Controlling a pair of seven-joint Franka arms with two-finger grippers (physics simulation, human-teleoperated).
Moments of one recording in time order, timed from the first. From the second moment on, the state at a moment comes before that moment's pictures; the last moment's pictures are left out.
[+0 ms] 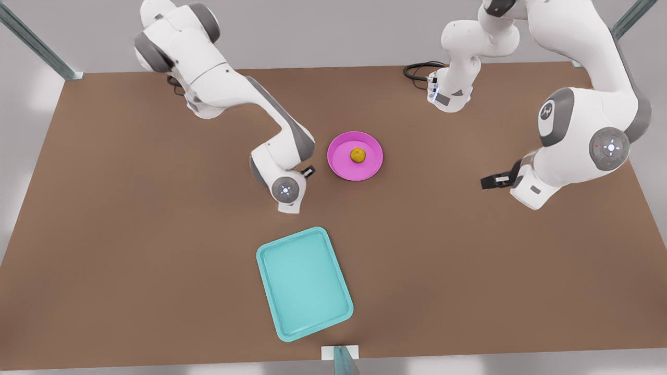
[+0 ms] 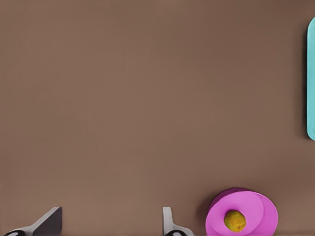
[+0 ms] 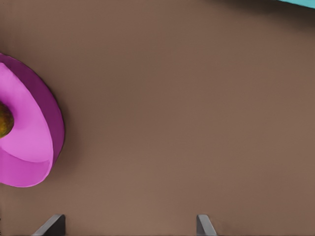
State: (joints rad) left arm -0.15 0.26 0.02 -1.41 -0.08 1.44 -0.25; right arm 0.59 0.56 0.10 -1.66 0.26 1.83 -0.06
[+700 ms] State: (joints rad) left arm -0.19 0.19 0.02 -1.41 -0.06 1.43 -0.18; right arm 0.69 0.55 0.19 -1.94 0.46 2.35 0.25
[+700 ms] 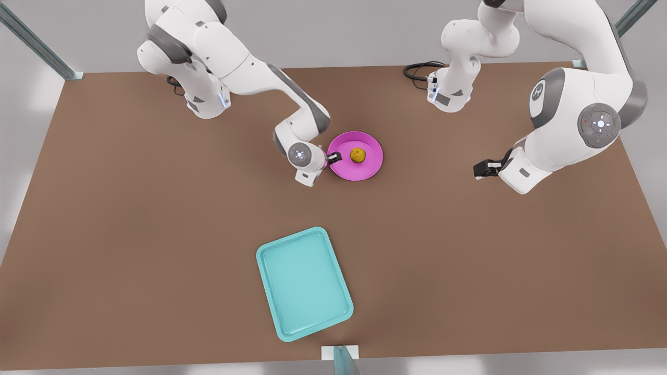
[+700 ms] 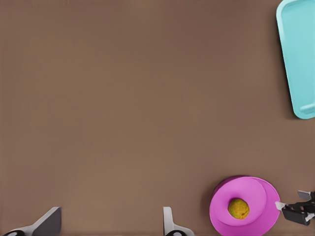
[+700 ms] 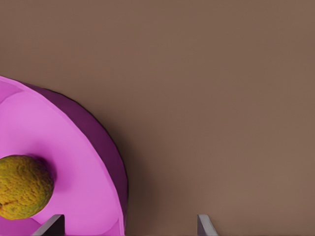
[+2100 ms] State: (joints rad) left arm -0.19 0.19 0.02 -1.41 -0.05 1.43 -0.16; right arm 0.43 0.73 0.20 -1.47 0.58 2.25 0.37
